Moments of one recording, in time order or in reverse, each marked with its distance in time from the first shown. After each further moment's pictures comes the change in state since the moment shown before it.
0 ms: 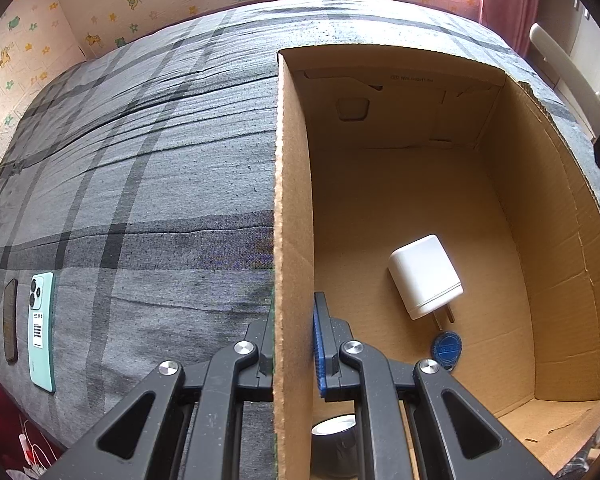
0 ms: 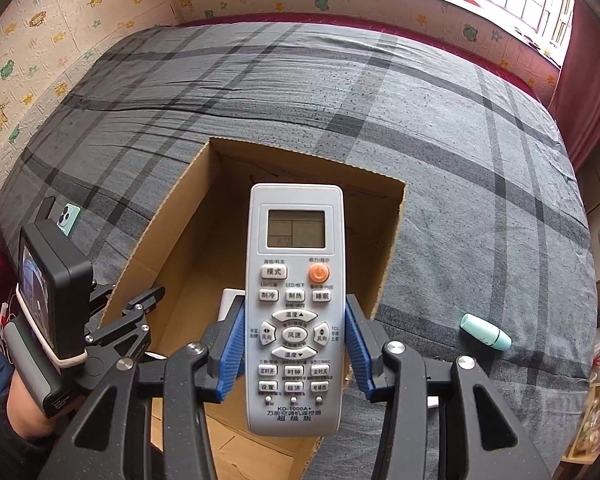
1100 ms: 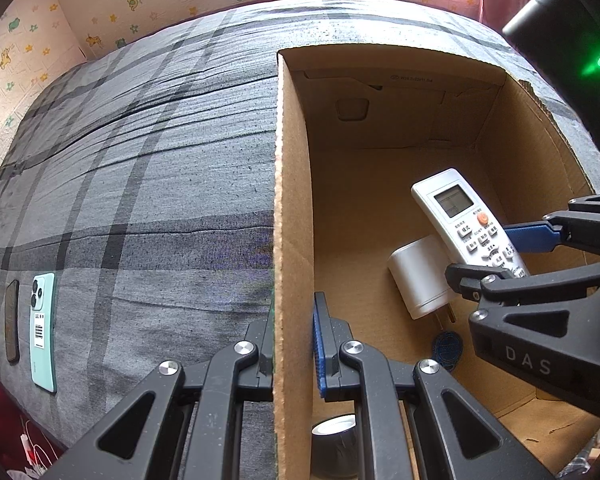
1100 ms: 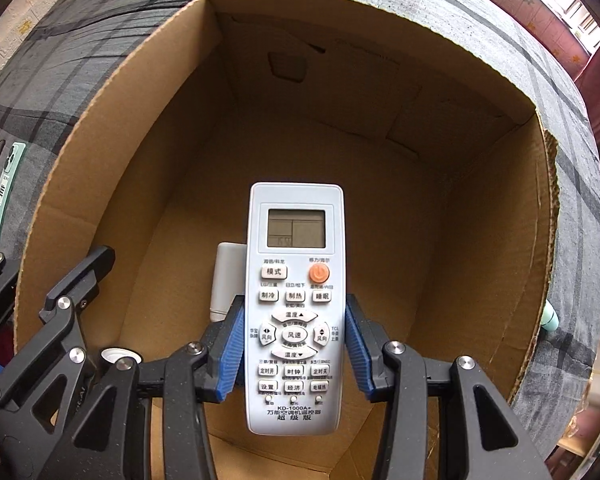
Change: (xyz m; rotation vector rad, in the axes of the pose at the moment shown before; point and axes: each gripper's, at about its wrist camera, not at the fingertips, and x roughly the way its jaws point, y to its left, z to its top) left arm -0.001 0.001 0.000 0.005 0.000 0.004; right arm 0.123 0.045 -0.009 -0.026 0.290 -0.099
